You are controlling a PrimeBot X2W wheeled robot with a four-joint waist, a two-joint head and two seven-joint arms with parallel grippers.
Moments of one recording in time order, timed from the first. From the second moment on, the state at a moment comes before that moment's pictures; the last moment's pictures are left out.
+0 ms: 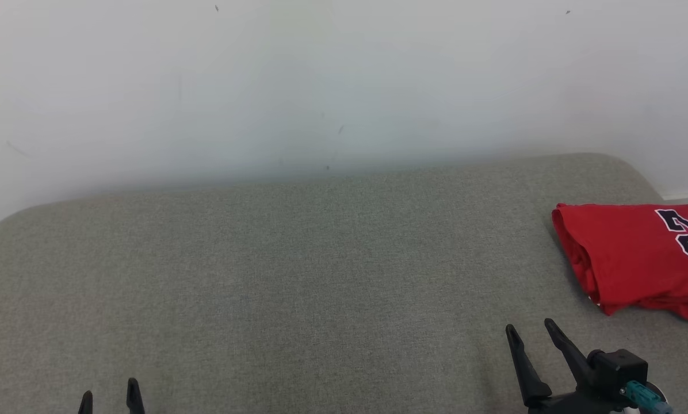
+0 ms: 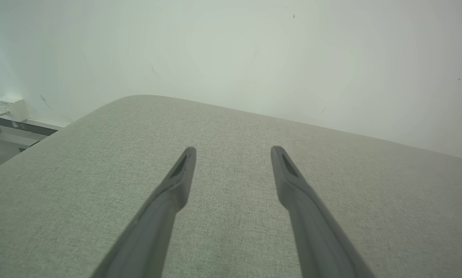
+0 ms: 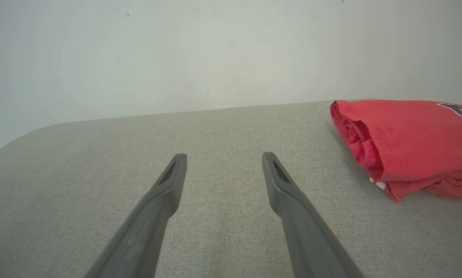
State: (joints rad) left arm 0.12 0.05 0.14 0.19 -0.27 -0.09 -0.26; right arm -0.11 -0.24 0.24 0.42 0.38 0.13 -0.24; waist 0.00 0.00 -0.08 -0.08
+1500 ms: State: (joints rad) left arm 0.14 0.05 0.14 0.25 -0.22 -0.09 -0.26; right arm -0.06 -0.21 0.18 0.44 0.35 0.13 -0.26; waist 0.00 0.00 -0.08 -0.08
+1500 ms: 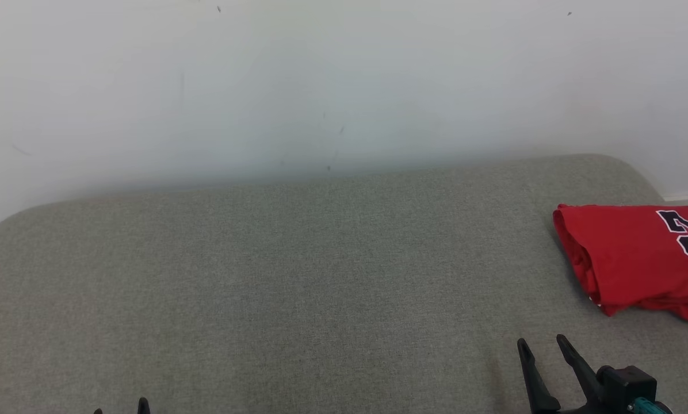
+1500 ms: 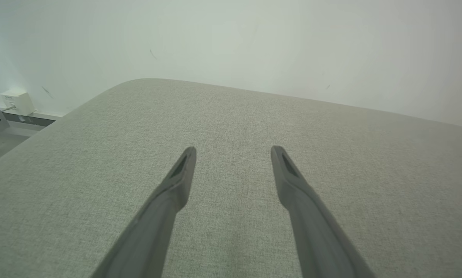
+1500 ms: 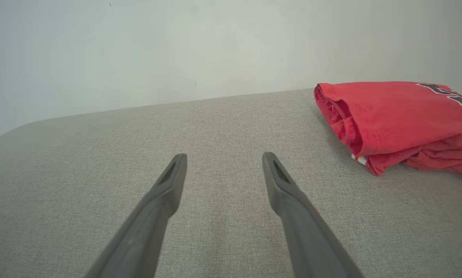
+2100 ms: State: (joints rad) left arm 0.15 0.04 0.14 0.31 -0.25 -0.10 -0.24; right arm -0.02 -0.19 0.19 0.48 0.38 0.13 -0.24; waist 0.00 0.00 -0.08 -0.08
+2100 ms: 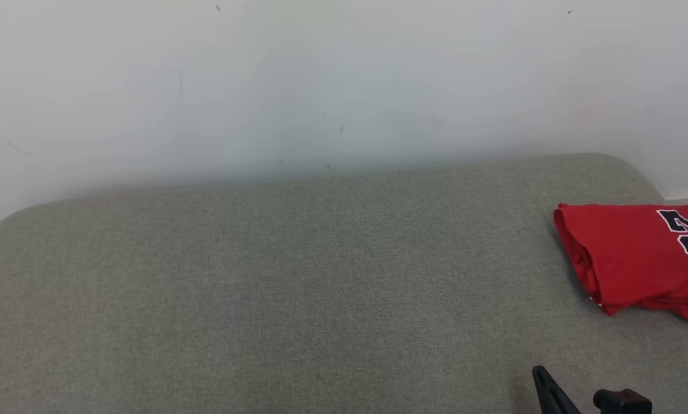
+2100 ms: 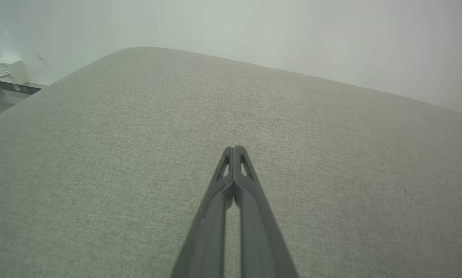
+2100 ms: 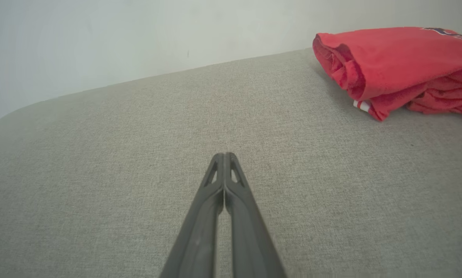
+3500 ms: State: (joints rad) left arm 0.04 0.04 0.13 0.28 -0.88 -0.11 -0.08; right arm -0.05 -0.13 0.05 0.37 0.96 0.13 -0.07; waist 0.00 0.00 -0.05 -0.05
